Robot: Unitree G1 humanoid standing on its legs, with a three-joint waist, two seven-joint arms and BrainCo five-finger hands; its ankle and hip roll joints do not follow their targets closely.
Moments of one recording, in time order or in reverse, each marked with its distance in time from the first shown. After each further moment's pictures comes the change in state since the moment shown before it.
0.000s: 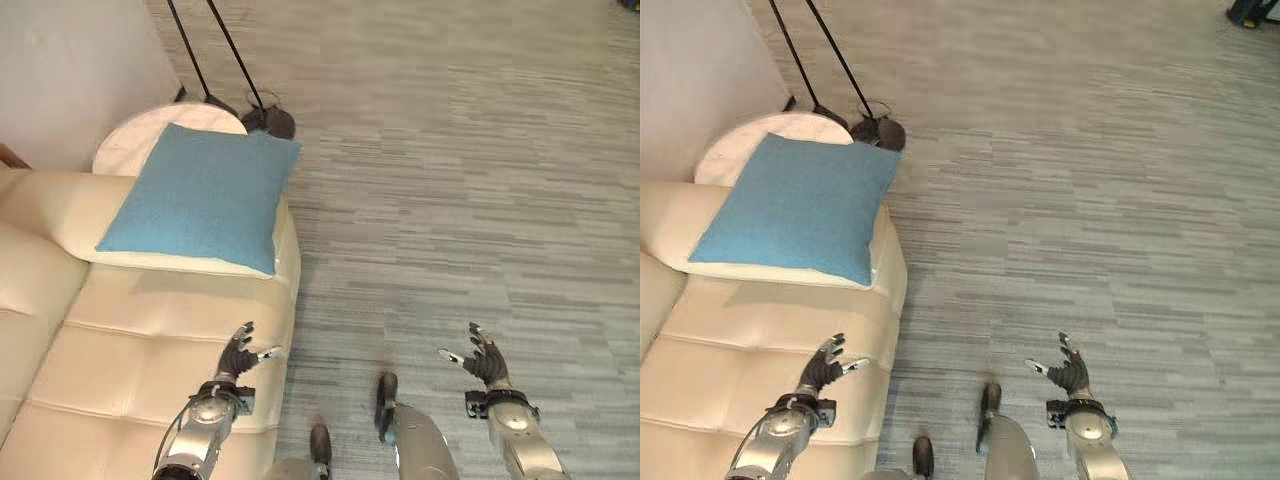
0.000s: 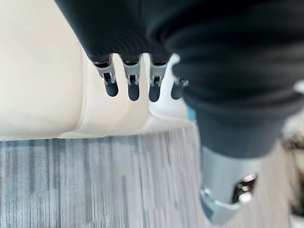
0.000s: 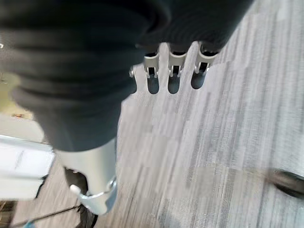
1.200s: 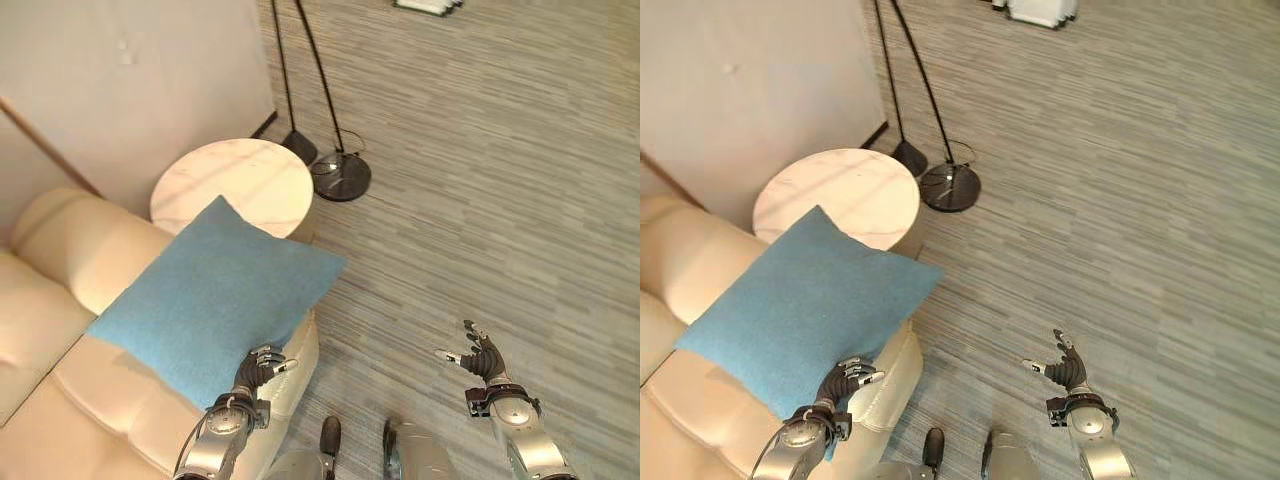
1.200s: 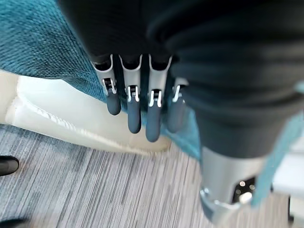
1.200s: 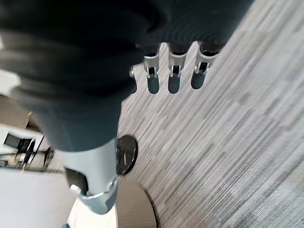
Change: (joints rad) left arm 0.019 -0.063 -0.043 0.049 -0.041 0.000 -0.030; right arm -0.007 -0.075 0.043 -0.002 -0.038 0.016 0.039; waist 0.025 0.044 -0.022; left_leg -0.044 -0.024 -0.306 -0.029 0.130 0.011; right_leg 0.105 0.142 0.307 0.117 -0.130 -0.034
